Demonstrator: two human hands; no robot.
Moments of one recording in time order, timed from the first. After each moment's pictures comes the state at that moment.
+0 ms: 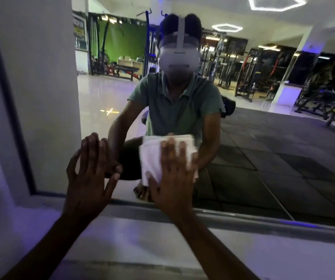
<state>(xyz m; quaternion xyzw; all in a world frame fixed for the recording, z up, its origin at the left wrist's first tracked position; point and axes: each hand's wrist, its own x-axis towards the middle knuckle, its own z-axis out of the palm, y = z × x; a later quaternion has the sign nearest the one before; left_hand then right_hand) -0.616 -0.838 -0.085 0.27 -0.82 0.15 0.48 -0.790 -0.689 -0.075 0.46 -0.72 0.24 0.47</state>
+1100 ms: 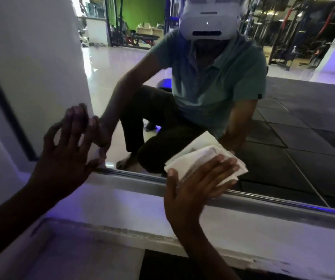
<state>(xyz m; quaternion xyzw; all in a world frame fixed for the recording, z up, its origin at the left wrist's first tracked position) -0.586 -0.864 -0.115 0.23 -0.85 0.31 0.36 -0.785 -0.659 -0.166 0.26 -0.81 0.41 0.33</state>
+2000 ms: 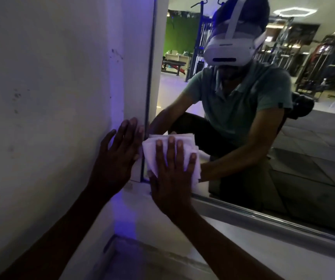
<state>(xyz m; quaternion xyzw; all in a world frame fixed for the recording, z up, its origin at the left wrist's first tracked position) -0.457 -1.012 -0.106 0.20 -0.83 0.23 0.46 -0.602 -0.887 -0.131 0.56 -0.68 0.23 0.42</state>
